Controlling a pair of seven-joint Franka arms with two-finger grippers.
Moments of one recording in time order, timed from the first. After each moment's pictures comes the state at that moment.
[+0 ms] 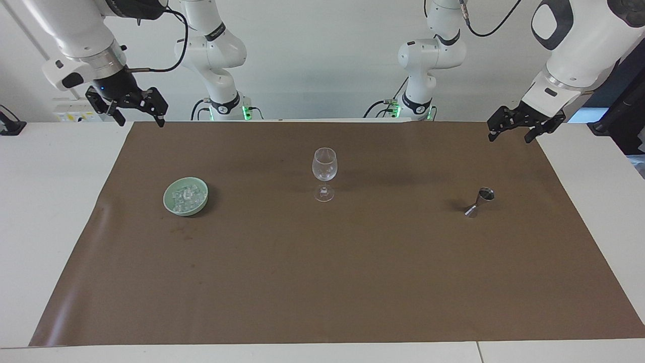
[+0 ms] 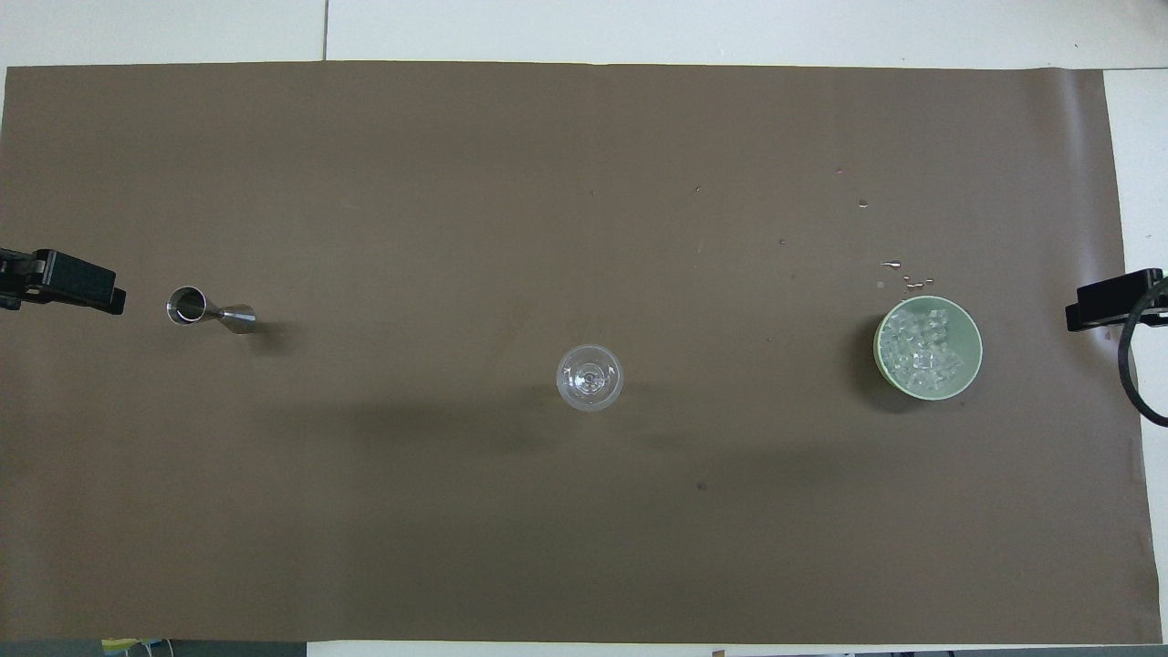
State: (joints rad) left arm -0.01 -0.01 -0.01 -1.61 -0.01 1.52 0.10; right arm 0.02 -0.11 -0.08 -1.66 -0.02 1.50 -0.02
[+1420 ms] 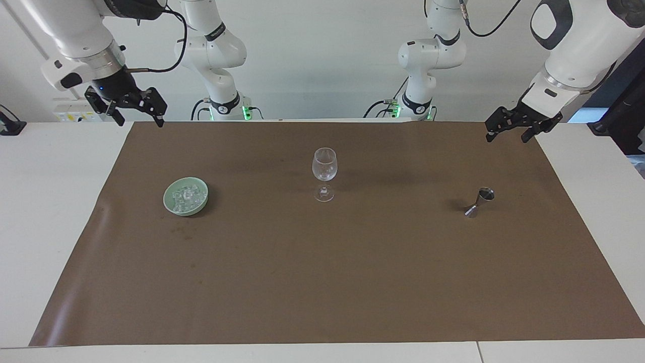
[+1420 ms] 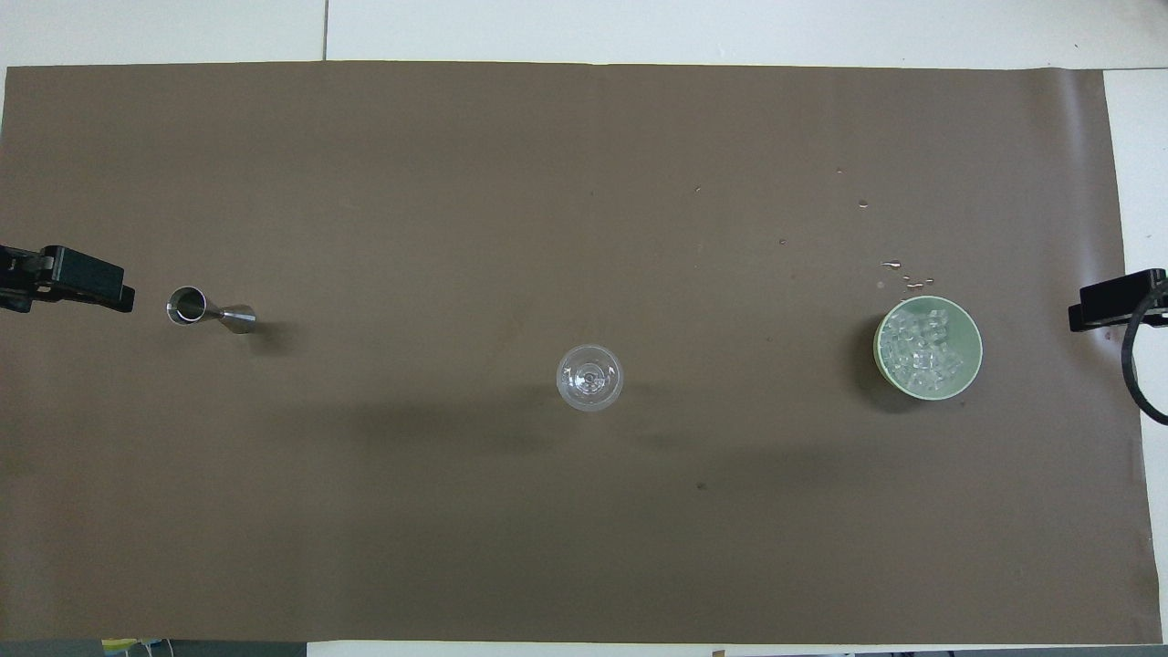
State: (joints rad) left arm -0.02 -0.01 -0.01 -1.61 -0.02 1.52 0.06; right arm 0.01 -0.11 -0.09 -1.66 -0.02 1.50 -0.02
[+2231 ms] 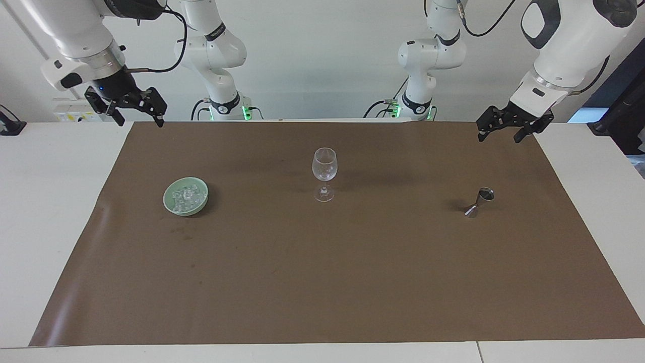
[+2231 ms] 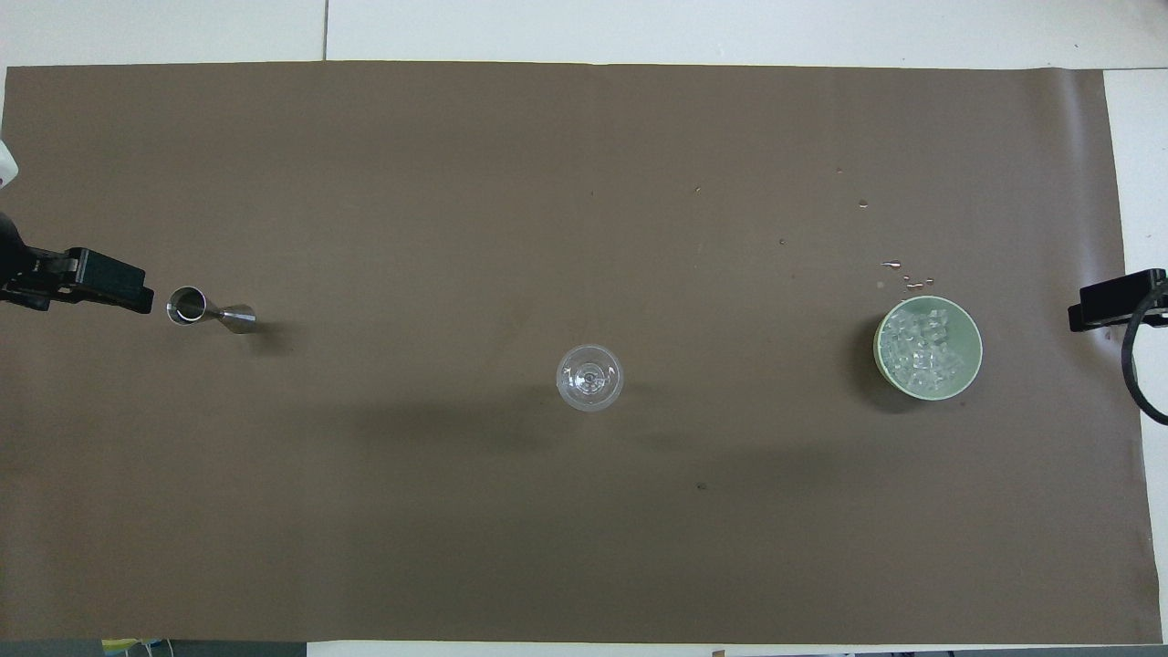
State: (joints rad) left arm -0.05 -0.01 -0.01 -1.61 -0.02 1.51 0.05; right arm 0.01 -0.11 -0.09 -1.66 -0.02 1.50 -0.02
